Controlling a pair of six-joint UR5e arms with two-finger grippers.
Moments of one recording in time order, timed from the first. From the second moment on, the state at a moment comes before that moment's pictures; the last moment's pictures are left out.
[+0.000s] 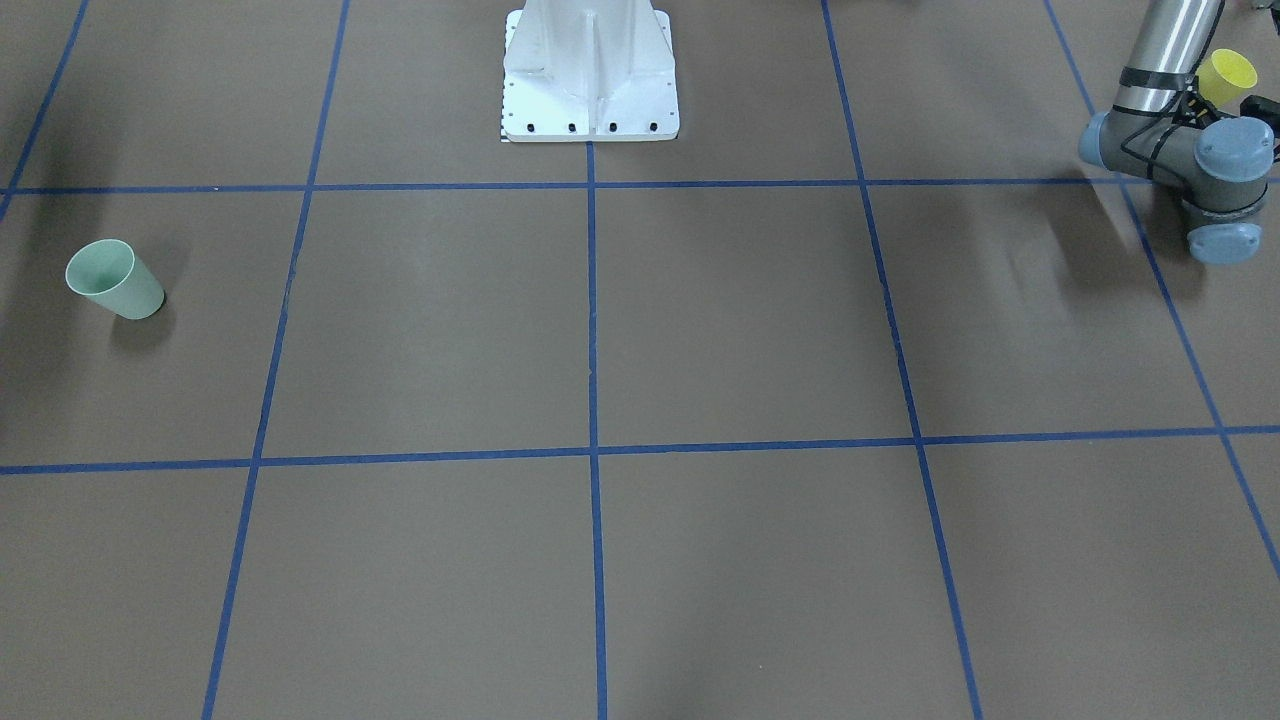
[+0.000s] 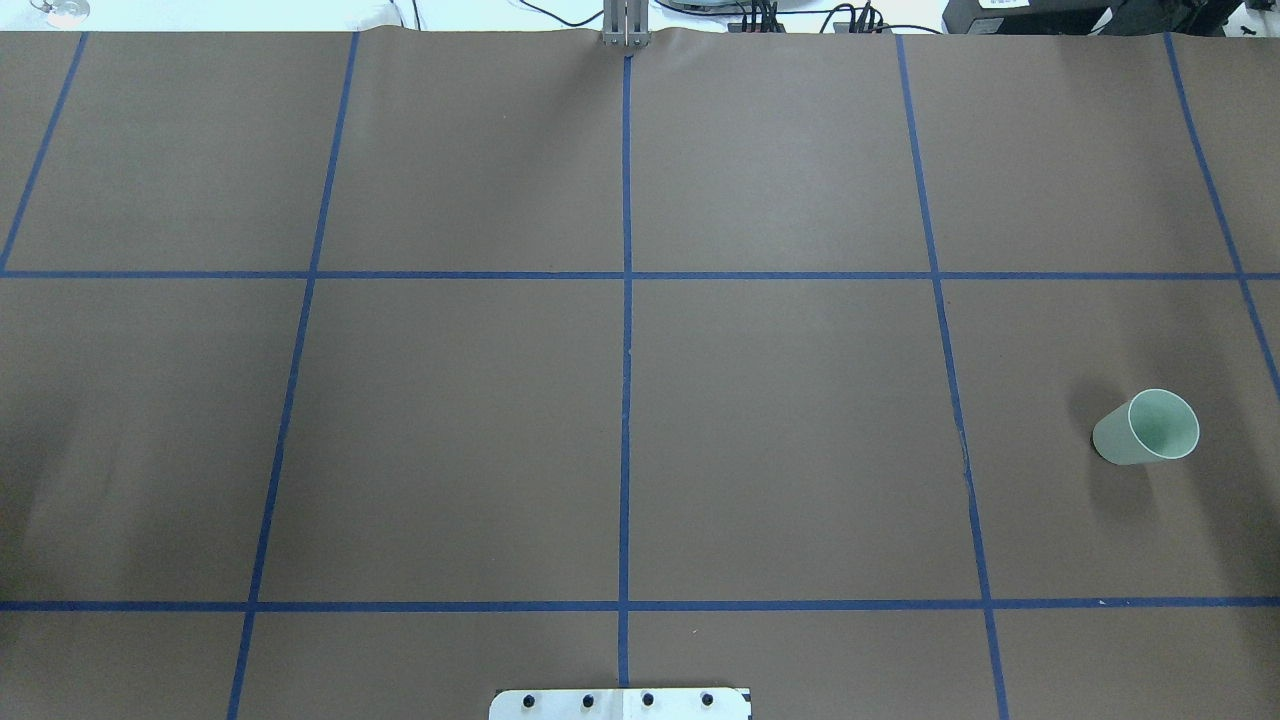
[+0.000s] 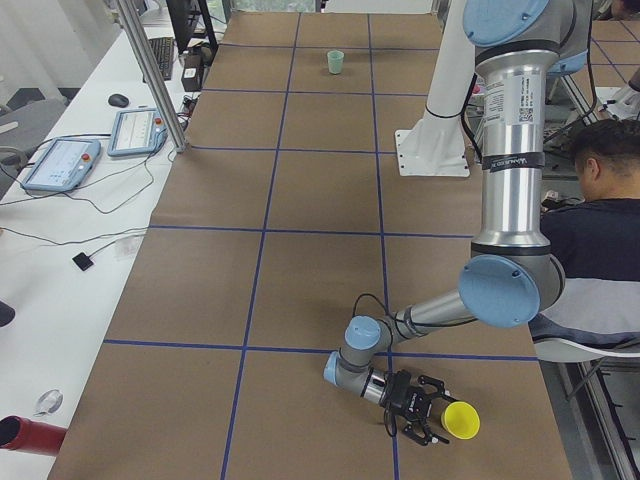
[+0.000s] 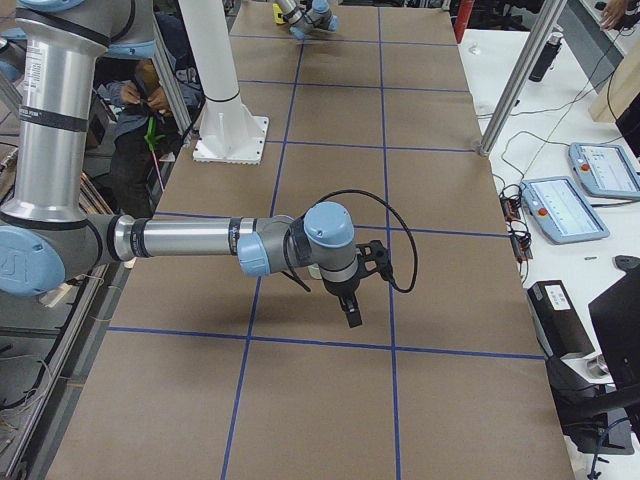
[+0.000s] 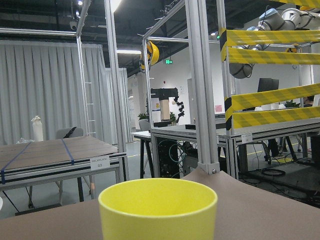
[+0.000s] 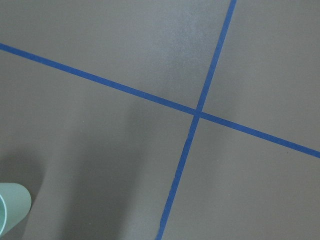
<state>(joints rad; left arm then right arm) -0.76 -1.51 -1.04 -0.92 -2.10 -2.47 1.53 -1.76 1.82 -1.35 2.30 -0.10</state>
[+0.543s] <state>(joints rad) -0.76 -1.51 -1.05 -0.95 -2.09 -2.46 1.52 -1.76 1.82 -1.34 2.30 -0.09</state>
